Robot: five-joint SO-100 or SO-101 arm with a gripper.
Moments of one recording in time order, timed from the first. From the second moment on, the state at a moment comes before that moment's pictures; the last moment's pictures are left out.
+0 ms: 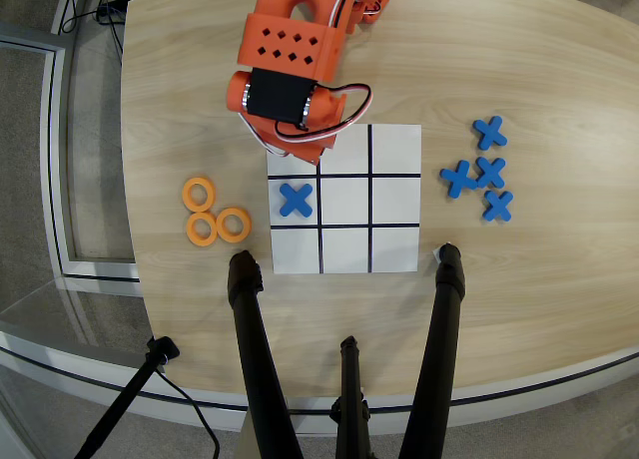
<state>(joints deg) 15.5 108.7 122.0 68.2 -78.6</state>
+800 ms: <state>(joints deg) 13.9 93.7 122.4 52.6 -77.9</state>
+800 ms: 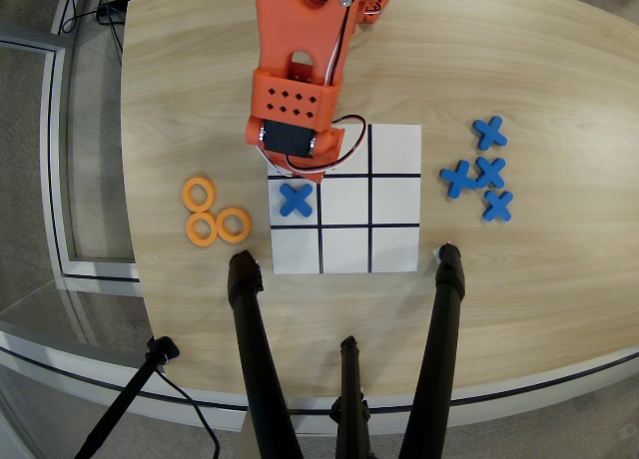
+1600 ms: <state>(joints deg) 13.8 120.6 114.7 62.9 -81.9</state>
